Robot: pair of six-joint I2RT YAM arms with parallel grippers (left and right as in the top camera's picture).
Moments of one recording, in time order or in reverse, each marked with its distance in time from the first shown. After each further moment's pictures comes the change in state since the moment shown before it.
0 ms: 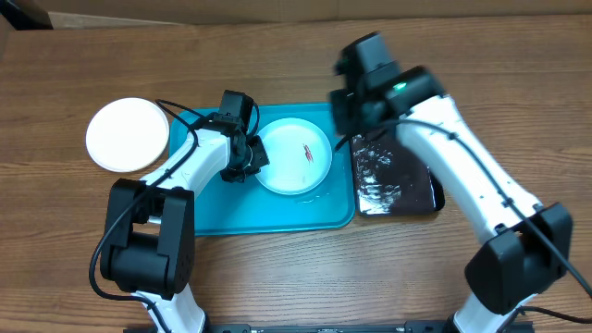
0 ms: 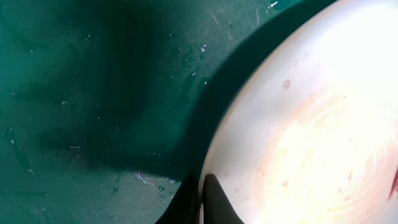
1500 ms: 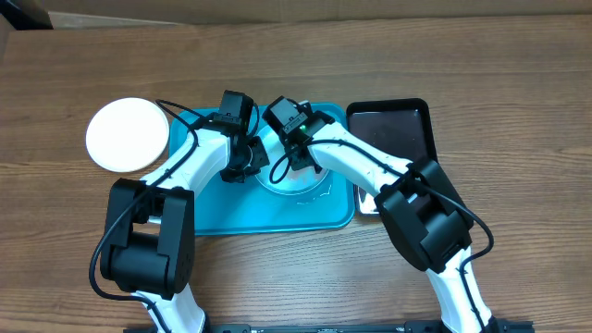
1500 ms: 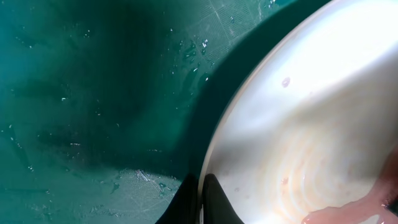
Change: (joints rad) left arm 0.000 0.000 0.000 -0.008 0.003 0.003; right arm 0.204 0.398 -0.014 0.184 0.333 0.132
